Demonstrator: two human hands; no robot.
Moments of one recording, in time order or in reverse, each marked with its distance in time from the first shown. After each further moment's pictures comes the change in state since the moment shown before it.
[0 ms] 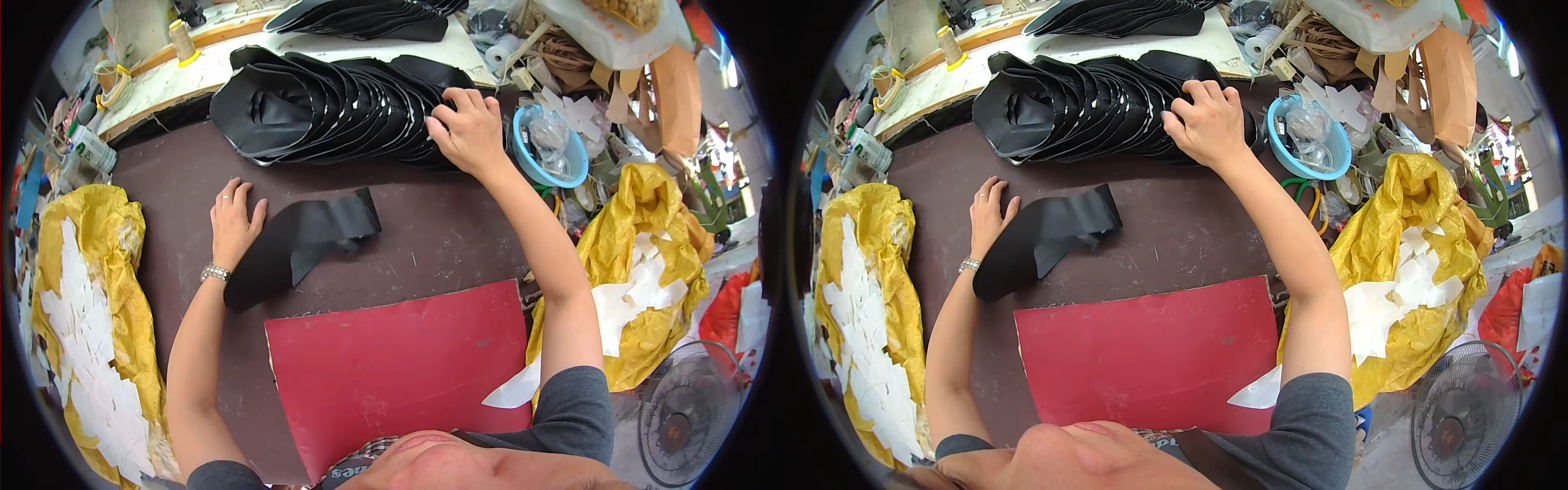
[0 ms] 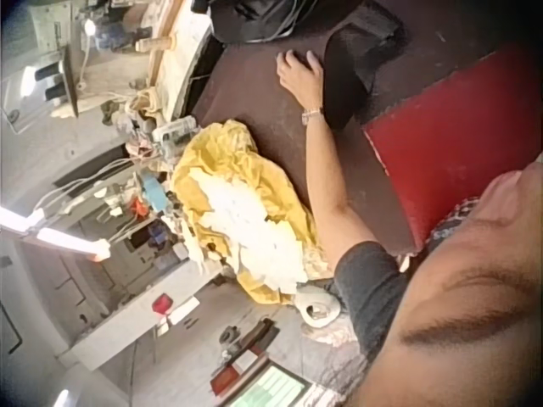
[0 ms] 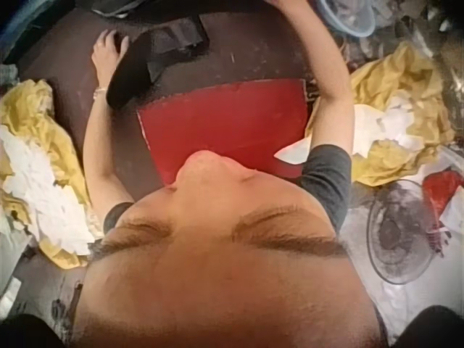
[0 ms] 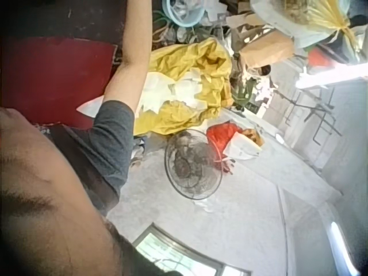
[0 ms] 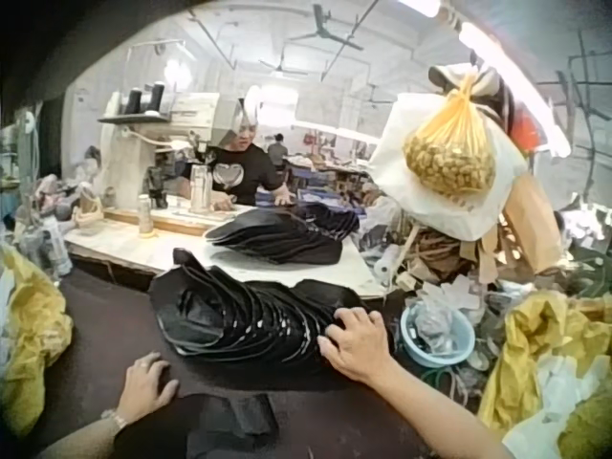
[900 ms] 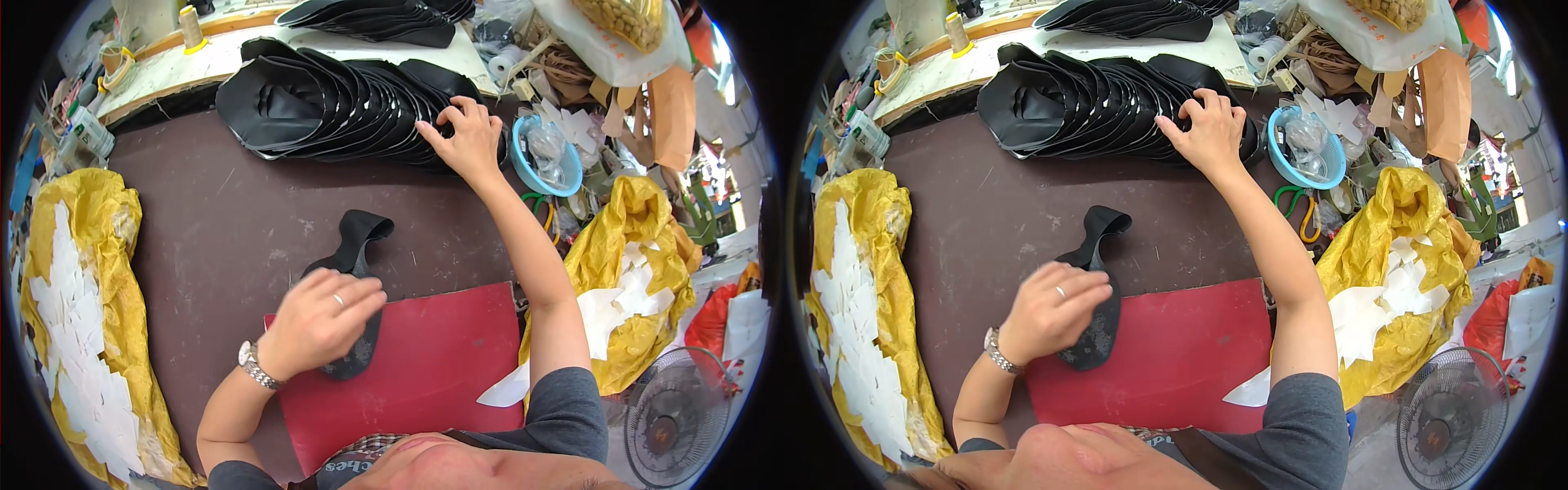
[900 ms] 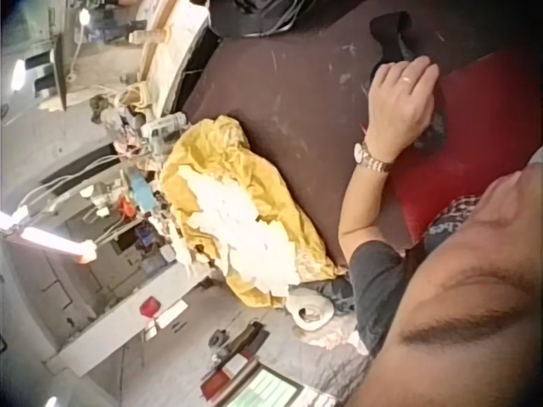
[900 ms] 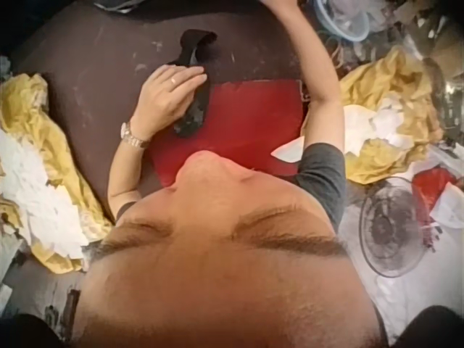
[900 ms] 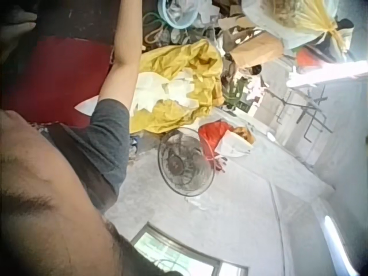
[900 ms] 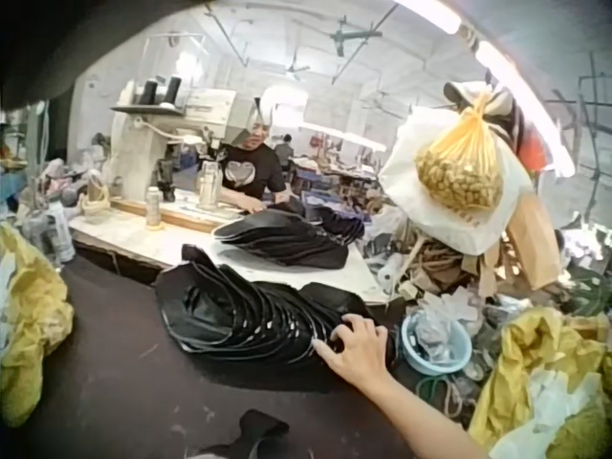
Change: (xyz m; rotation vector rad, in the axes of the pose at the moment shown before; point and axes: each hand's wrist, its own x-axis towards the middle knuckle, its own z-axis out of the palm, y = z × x) left_hand -0.058 0.150 -0.104 -0.612 -0.044 0.641; right_hand 0.002 -0.022 0.005 0.104 -0.067 0.359
